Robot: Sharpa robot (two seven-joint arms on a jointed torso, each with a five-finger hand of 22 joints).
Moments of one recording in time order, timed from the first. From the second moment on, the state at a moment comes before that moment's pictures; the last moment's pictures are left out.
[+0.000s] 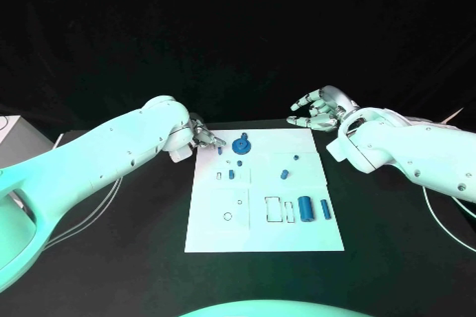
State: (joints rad) left arm 1.23 -0.44 0.16 0.96 -1.03 0.16 -0.62; left_hand 1.16 -0.15 0.27 0.29 0.27 0.83 0.09 0.53 0.89 1.18 0.02 1.21 0.89 1.47 -0.05 1.57 1.31 0.08 1.38 0.06 1.43 1.21; right arm 1.34 -0.78 -0.11 1.39 -0.89 -0.52 -0.07; right_hand 1.42 -0.20 0.19 0.29 0.30 0.88 0.17 0.23 0.26 1.41 0.08 1.41 1.31 1.47 0.01 1.56 1.31 0.04 1.47 0.10 1.44 1.31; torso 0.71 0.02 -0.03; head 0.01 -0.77
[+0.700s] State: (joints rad) left arm 1.24 -0.42 0.15 0.92 -1.05 0.16 -0.61; left_hand 1.16 -0.15 0.27 0.29 0.27 0.83 0.09 0.53 0.89 1.18 0.02 1.21 0.89 1.47 -0.05 1.57 1.31 0.08 1.37 0.06 1.43 1.21; right arm 1.34 -0.78 -0.11 1.39 -0.89 -0.52 -0.07; right_hand 1.42 -0.20 0.19 0.29 0.30 0.88 0.17 0.23 0.26 1.41 0.08 1.41 1.31 1.47 0.01 1.56 1.31 0.04 1.47 0.10 1.44 1.31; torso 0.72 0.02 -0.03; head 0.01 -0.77
